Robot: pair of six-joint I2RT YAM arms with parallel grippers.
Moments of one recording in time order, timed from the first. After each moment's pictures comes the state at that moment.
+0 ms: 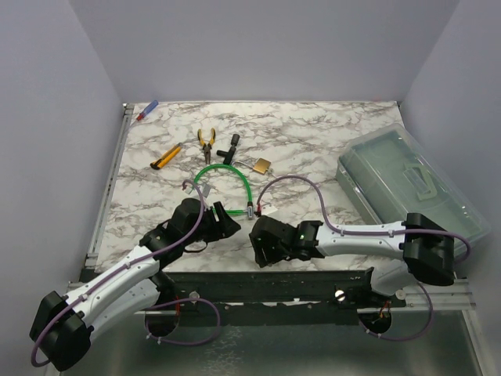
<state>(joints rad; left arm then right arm) -0.68 0.78 0.40 -0.22 0.09 -0.85 1.24 1.48 0.86 -0.42 0.21 0.77</state>
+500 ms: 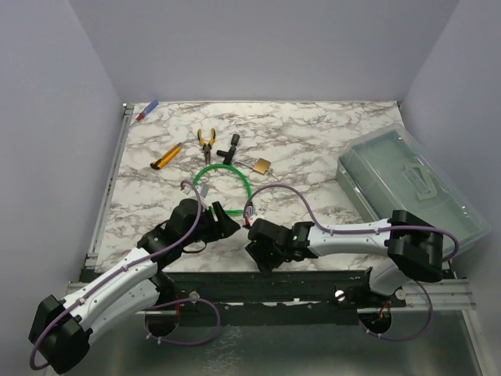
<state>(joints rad) -0.68 0.75 0.40 -0.24 0.09 -0.86 1.24 1.56 0.86 -0.40 0.09 0.48</state>
